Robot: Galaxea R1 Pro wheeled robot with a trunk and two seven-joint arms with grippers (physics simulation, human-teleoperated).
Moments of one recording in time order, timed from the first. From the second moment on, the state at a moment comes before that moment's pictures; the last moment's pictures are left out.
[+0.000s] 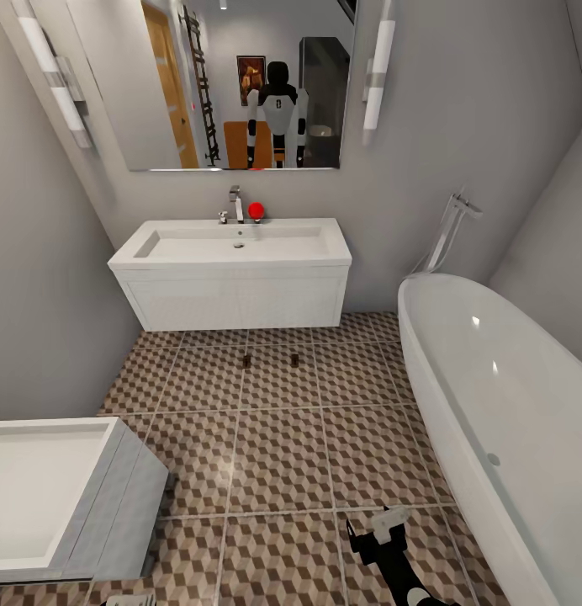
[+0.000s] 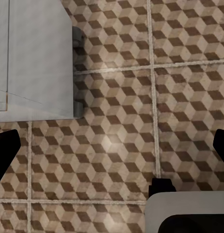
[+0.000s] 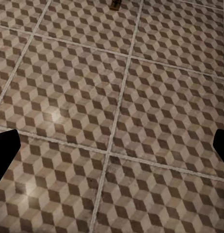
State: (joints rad) left arm -0.40 0.13 -0.31 0.07 0.31 -0.56 -0.02; right arm -0.54 0.05 0.21 -0.02 0.11 -0.62 -0.10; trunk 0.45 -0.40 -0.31
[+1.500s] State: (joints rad) left arm -0.40 0.13 -0.31 0.07 0.31 -0.56 -0.02; right arm -0.54 0.05 0.21 -0.02 0.11 -0.62 -0.10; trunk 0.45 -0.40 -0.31
